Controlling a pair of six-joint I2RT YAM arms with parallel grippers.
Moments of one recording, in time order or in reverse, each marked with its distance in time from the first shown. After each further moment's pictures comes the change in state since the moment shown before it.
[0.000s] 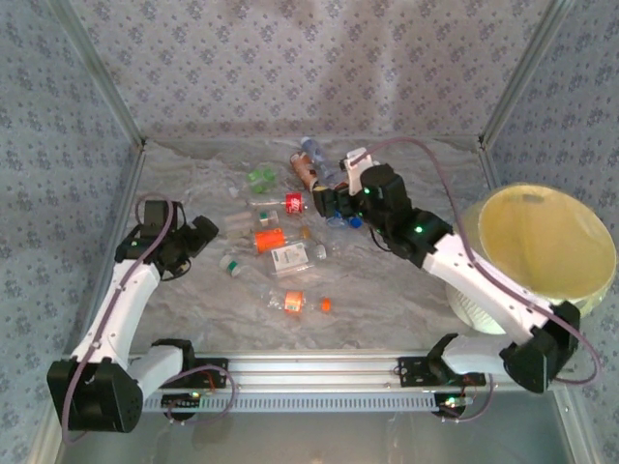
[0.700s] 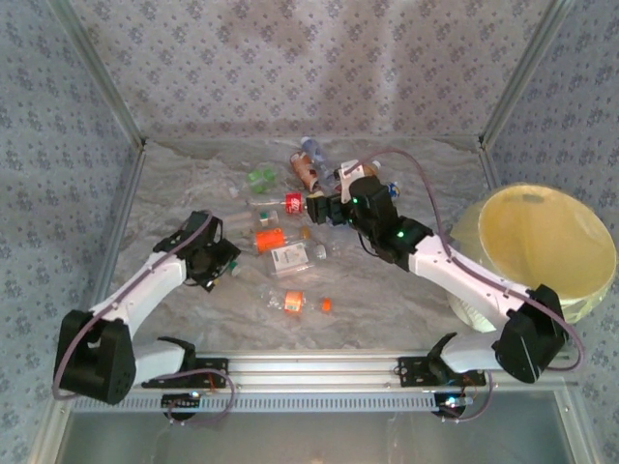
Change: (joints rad) left arm -0.197 0.194 -0.131 0.145 -0.043 -0.317; right arm -0.003 0.031 -0.152 0.174 -0.014 0.095
